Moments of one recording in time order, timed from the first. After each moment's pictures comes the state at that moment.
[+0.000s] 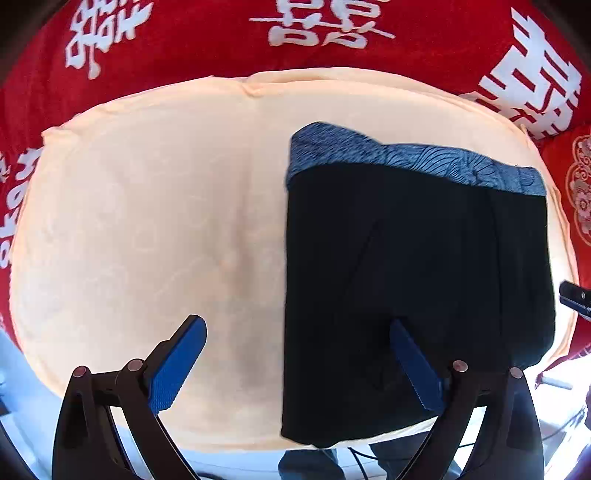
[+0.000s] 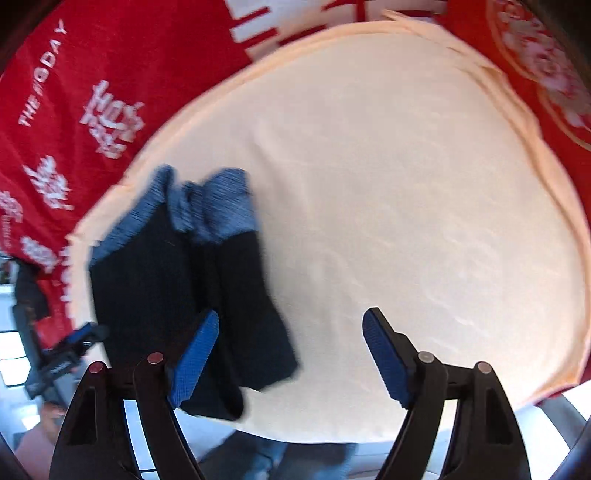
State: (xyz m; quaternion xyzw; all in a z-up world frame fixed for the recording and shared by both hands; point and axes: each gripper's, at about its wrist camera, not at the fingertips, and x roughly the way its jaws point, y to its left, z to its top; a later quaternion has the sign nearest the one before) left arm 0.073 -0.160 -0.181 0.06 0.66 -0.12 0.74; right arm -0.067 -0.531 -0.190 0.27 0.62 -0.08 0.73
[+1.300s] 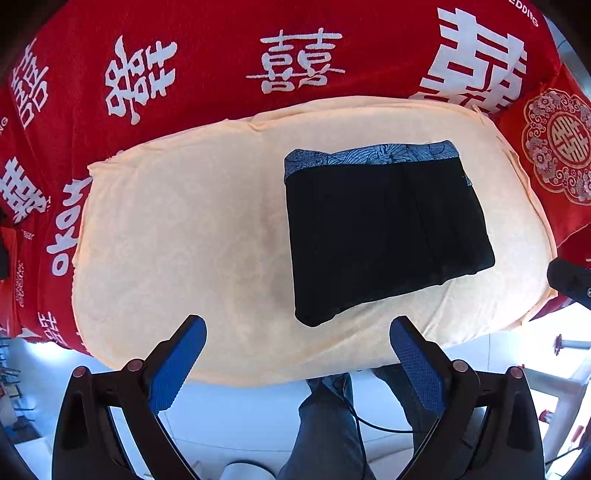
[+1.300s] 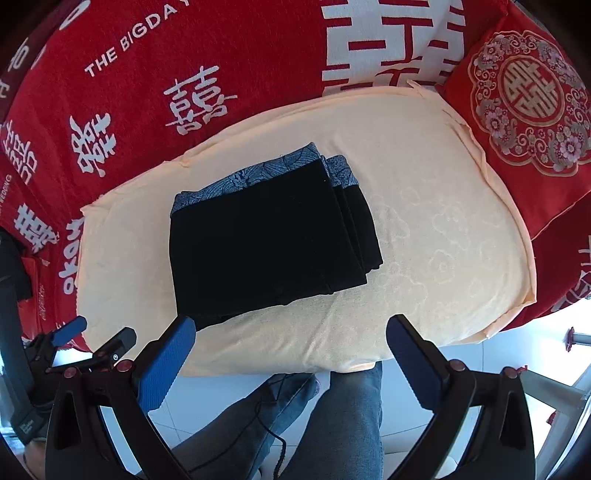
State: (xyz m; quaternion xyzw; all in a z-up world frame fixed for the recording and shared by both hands) left arm -0.005 -0.158 -0.045 0.13 0.63 -0.13 0.75; right arm -0.101 -0.375 -0.022 0.20 0.60 -0.11 0.77
